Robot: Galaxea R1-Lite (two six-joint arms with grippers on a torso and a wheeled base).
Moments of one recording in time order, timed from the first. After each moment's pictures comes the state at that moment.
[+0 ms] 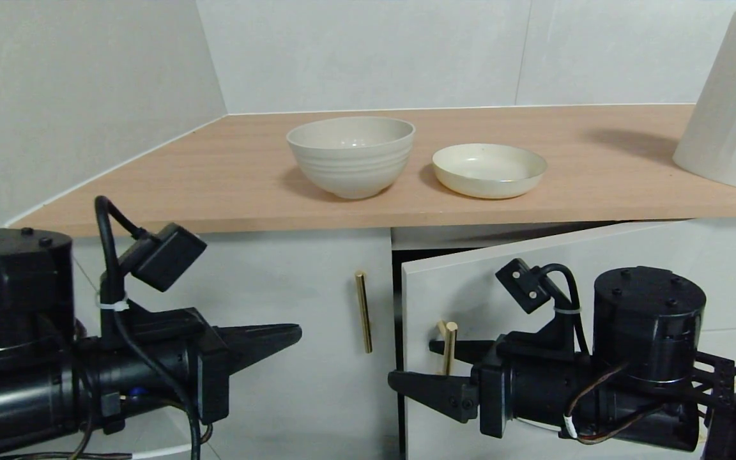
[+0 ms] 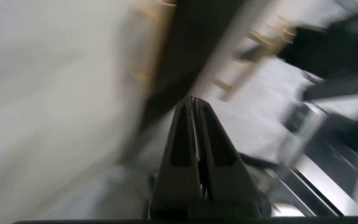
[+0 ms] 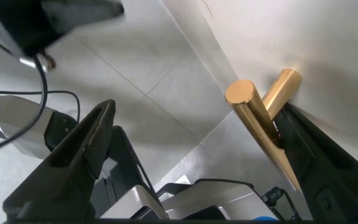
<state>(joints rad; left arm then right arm) -0.48 1.34 -0.59 -0.35 -0.39 -0.16 0.82 1.72 -0.58 -0.94 0.34 0.46</state>
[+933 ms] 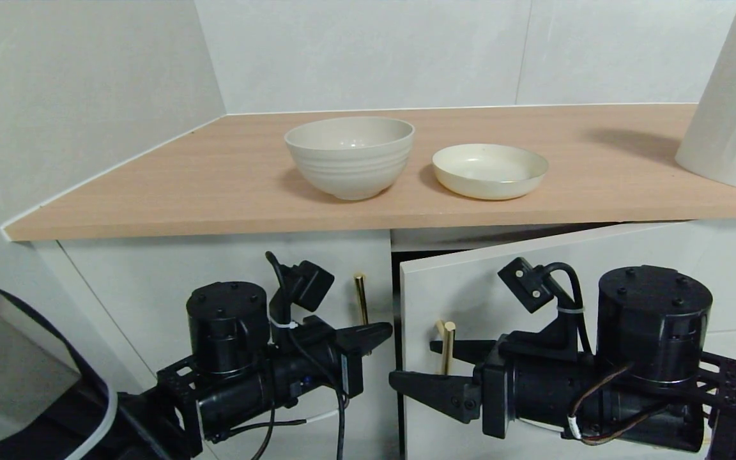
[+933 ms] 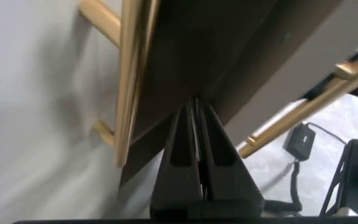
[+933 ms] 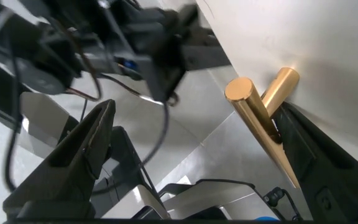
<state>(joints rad) -0.61 1.90 -0.48 -1.19 -0.30 -0.25 0.83 1.71 -0.58 -0.94 0.34 0.46</state>
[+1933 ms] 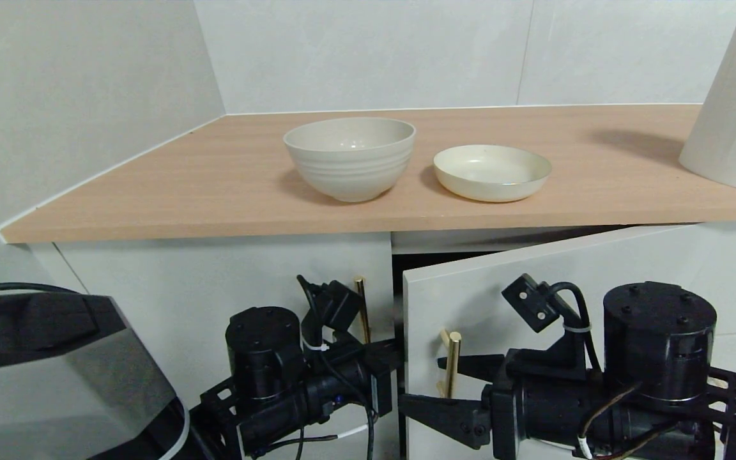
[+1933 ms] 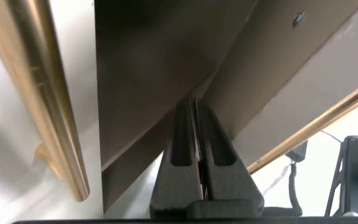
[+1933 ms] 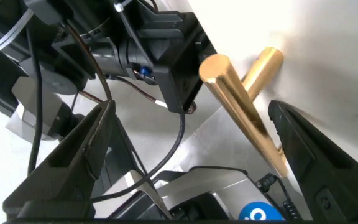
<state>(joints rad) -0.69 2.05 -0.47 -1.42 -0.30 -0.25 0.82 1.70 -0.52 -0.94 0.33 0.41</state>
